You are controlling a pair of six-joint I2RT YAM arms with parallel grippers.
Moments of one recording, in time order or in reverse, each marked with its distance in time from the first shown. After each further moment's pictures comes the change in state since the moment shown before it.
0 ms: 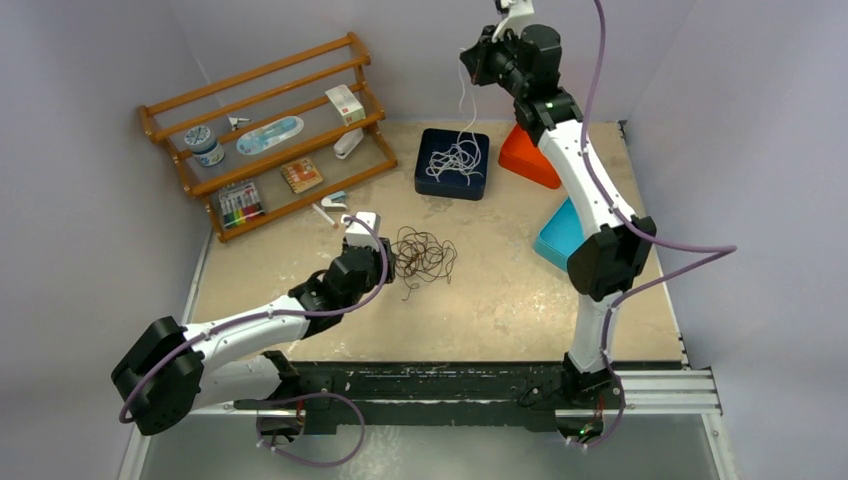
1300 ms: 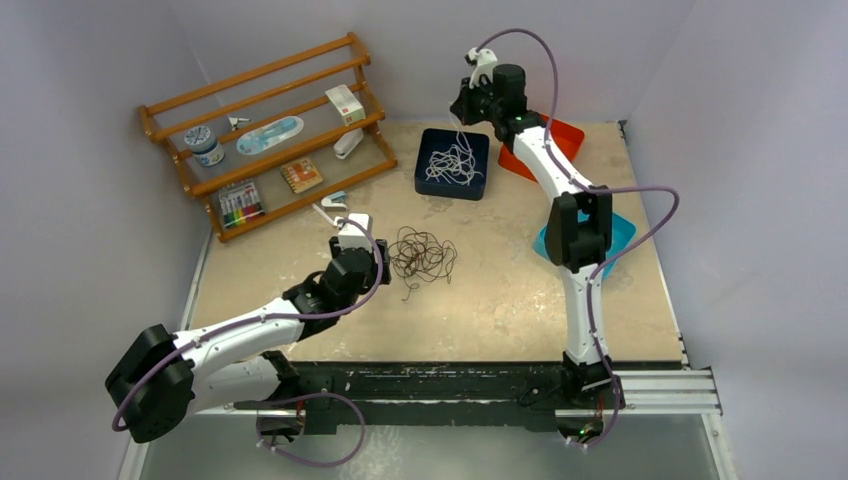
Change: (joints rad) left arm 0.000 -0.052 0.002 -0.117 -0.093 0.000; right arm -0.046 0.327 0.002 0.028 -0.135 -0.114
